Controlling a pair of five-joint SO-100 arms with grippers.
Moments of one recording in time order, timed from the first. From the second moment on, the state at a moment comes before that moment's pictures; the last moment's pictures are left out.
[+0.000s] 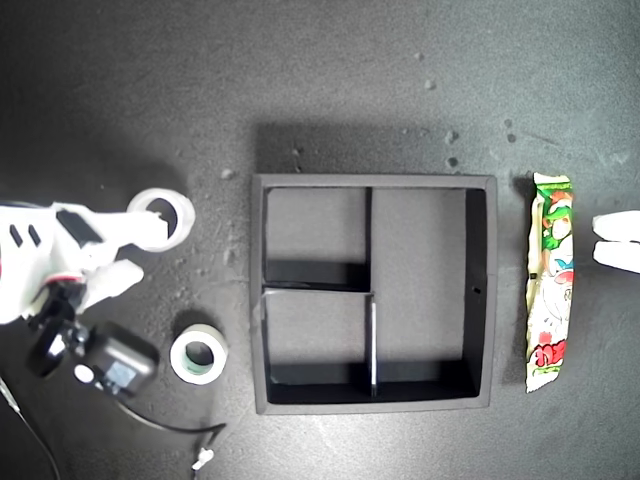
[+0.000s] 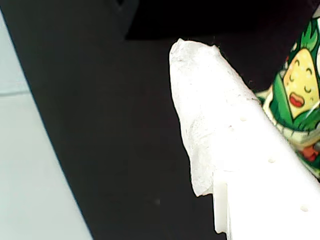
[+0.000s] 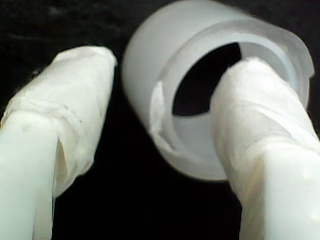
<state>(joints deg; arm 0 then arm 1) 7.3 130.5 141.2 49.5 -67.1 -5.4 178.9 168.1 34.4 29.2</state>
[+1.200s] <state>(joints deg) 1.4 122.3 124.7 58.8 -63.4 -15.4 97.6 112.1 67.2 32.8</state>
